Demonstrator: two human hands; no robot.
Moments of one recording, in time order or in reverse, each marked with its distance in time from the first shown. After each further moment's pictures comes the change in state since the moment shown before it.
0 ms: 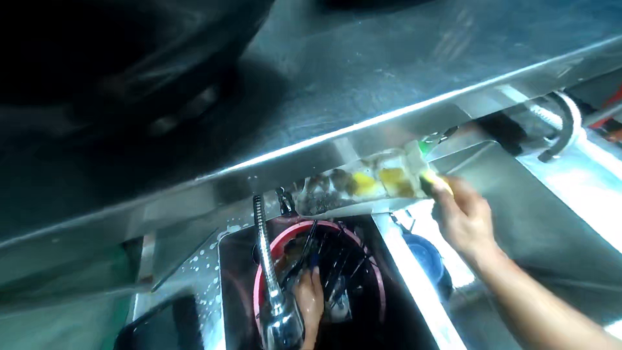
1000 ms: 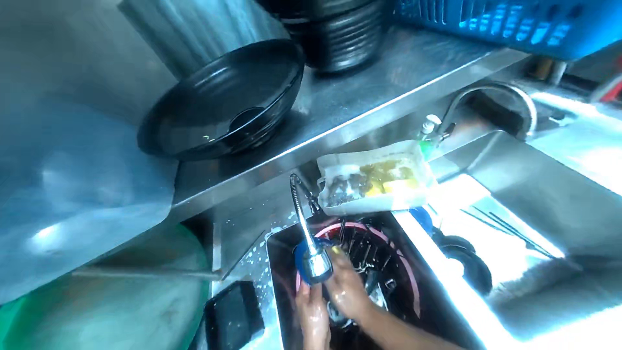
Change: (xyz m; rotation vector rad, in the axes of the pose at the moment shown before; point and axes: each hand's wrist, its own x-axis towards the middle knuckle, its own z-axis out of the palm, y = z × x) left_hand -0.059 -0.008 -0.108 -0.938 0.166 -0.158; right_hand -0.204 -0.078 0.186 0.166 -0.567 -0.009
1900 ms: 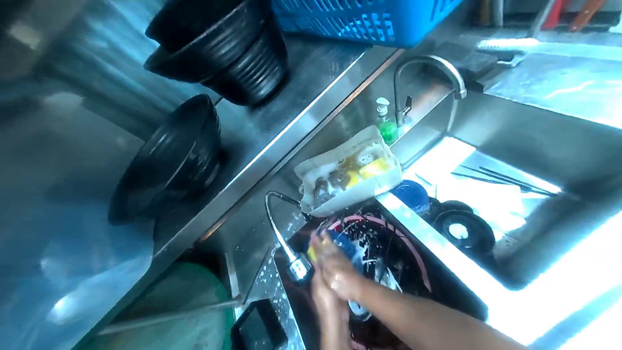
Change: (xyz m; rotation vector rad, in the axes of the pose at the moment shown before) left_hand -0.013 0.042 0.061 -0.162 -0.058 -0.146; right_hand 0.003 -0.028 -0.050 0.064 -0.109 -0.091
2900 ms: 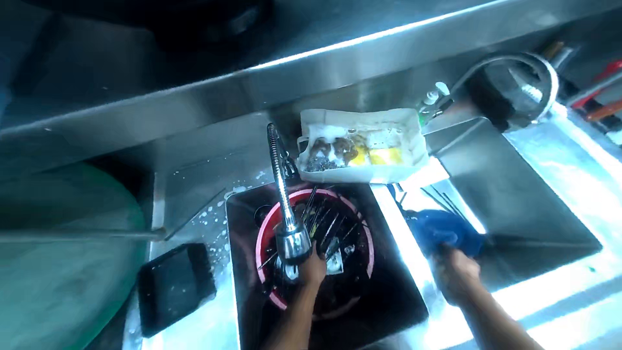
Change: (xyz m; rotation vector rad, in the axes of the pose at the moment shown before) left_hand 0.070 -0.193 -0.031 1.245 -0.375 -0.171; right_hand -0.138 0.192 -0.161 0.146 0.876 1.090
